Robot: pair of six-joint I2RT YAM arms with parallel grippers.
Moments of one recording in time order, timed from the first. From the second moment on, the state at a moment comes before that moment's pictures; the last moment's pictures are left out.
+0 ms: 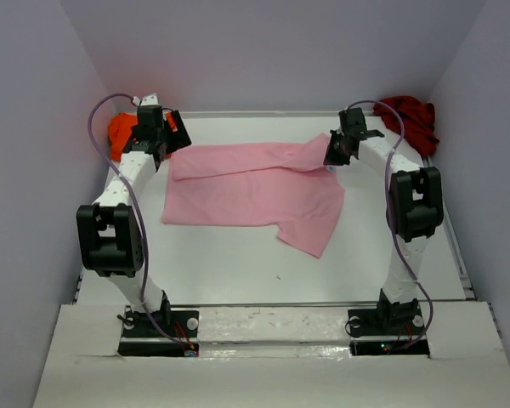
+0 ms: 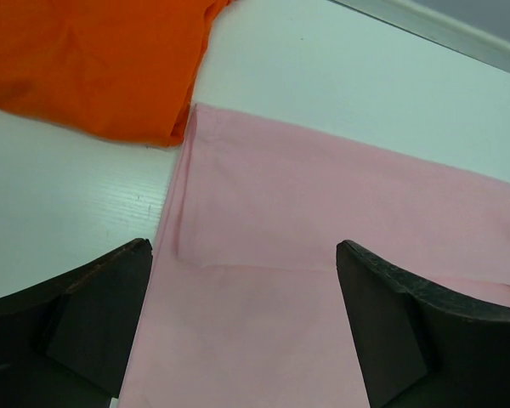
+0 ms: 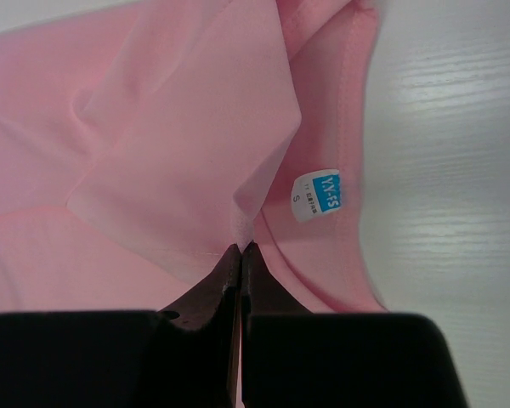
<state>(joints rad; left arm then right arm) -0.04 1.69 1.37 -0.28 -0.11 -0.34 0.18 2.05 1.64 -0.48 -0.08 0.42</state>
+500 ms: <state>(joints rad) -0.03 1.71 1.37 -0.26 0.03 -0.37 0.18 2.04 1.51 -0.49 -0.09 0.43</state>
